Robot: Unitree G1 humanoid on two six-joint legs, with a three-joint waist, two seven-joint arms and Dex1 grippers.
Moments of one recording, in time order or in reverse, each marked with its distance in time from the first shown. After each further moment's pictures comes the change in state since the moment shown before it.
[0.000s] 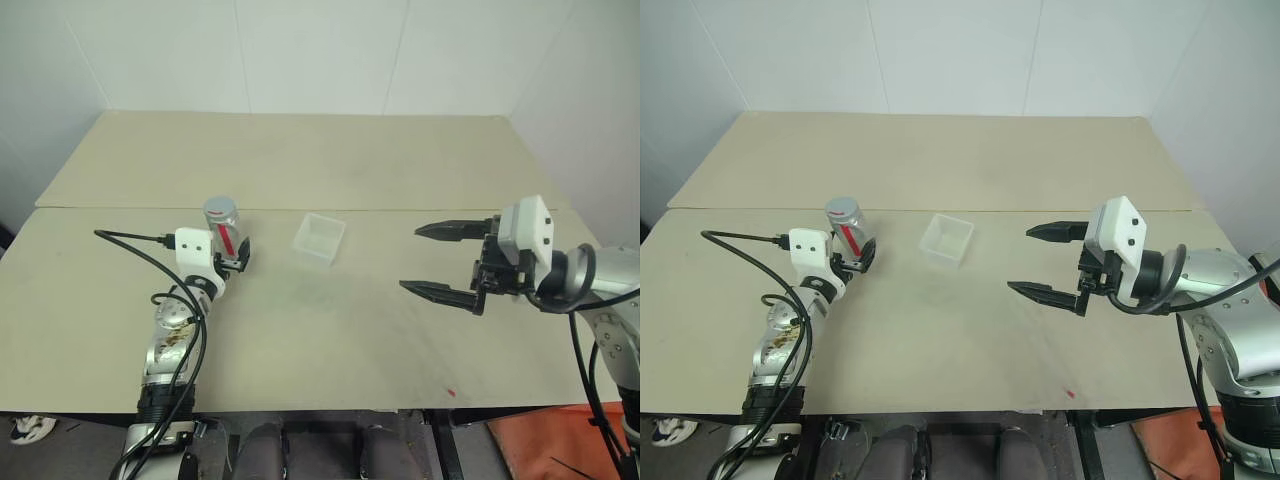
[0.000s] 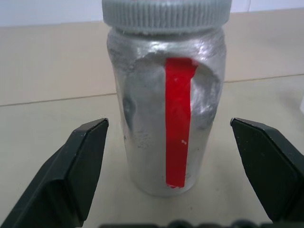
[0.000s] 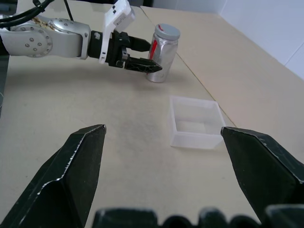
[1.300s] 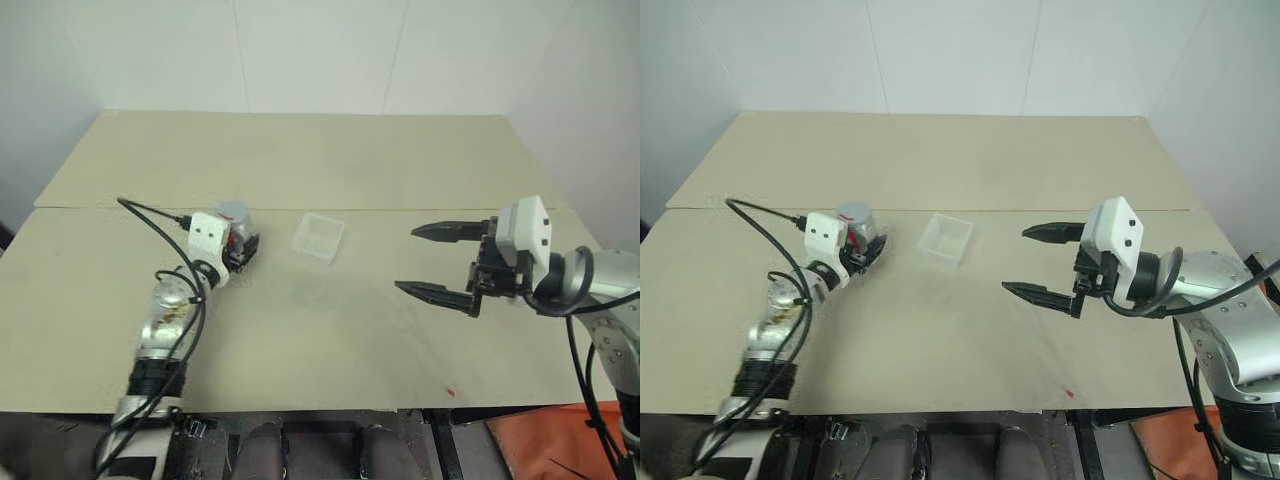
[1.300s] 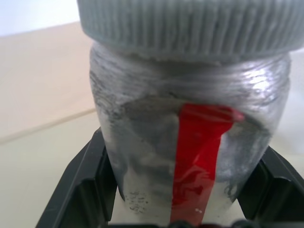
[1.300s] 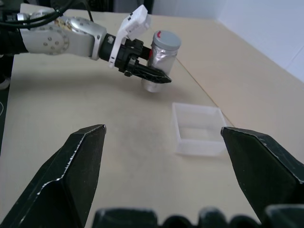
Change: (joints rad) left arm -0.128 0.224 -0.101 0.007 -0.126 0.115 -0.418; right arm -0.029 0.047 0.022 -0.044 0.023 0.042 -0.050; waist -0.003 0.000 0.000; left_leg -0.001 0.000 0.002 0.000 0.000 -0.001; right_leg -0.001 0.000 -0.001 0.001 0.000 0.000
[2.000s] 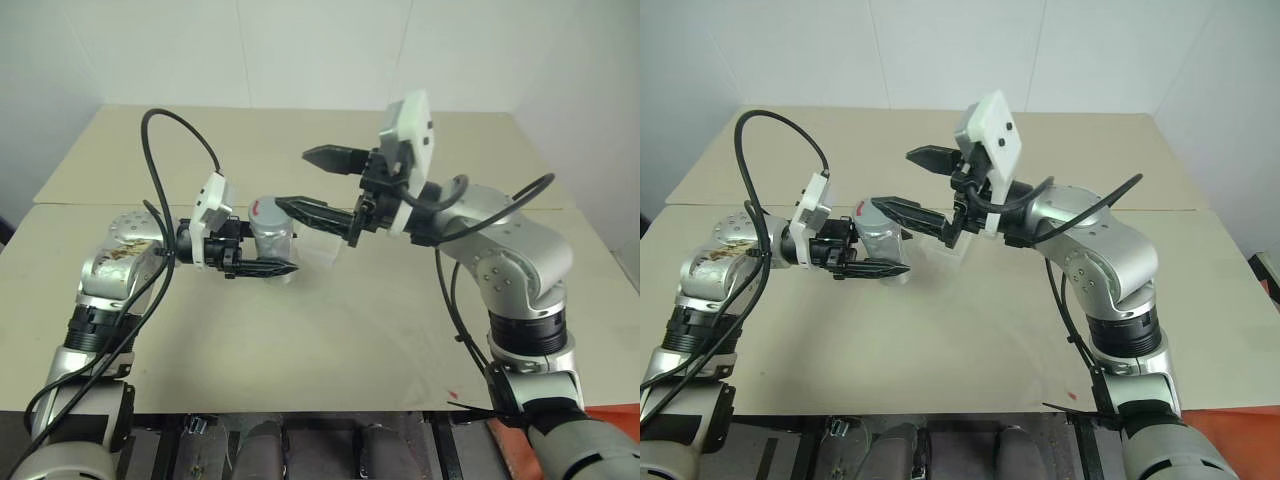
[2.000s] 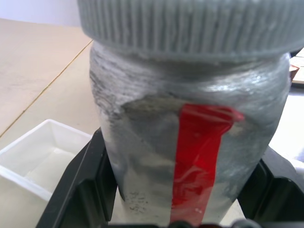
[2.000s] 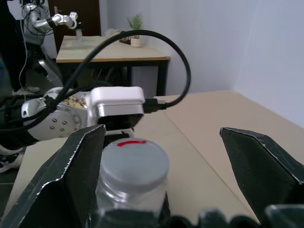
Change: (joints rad) left arm -0.234 0.174 -0.118 0.008 -0.242 0.153 -0.768; right arm -0.507 0.463 0.242 0.123 0.018 0.284 -0.325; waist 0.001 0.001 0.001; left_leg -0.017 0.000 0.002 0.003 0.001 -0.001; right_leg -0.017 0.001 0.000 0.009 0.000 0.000
